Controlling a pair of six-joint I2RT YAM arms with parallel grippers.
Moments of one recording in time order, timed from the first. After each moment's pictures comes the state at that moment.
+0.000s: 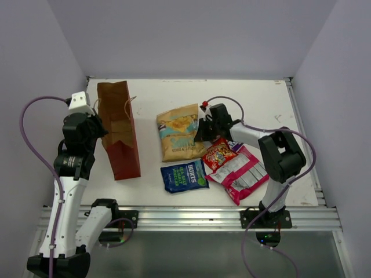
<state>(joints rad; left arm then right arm) -0.03 0.79 0.99 -0.54 -0.19 -0.22 0.49 1.84 1.09 -0.07 -0.37 0.39</state>
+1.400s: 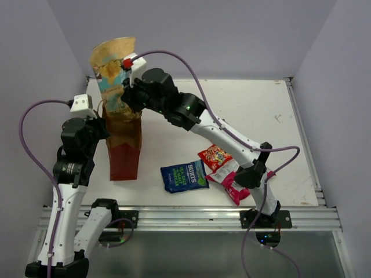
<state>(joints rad) -0.06 0.73 0.98 -0.51 -0.13 -0.20 1.04 2.06 2.48 -0.58 0.11 0.18</state>
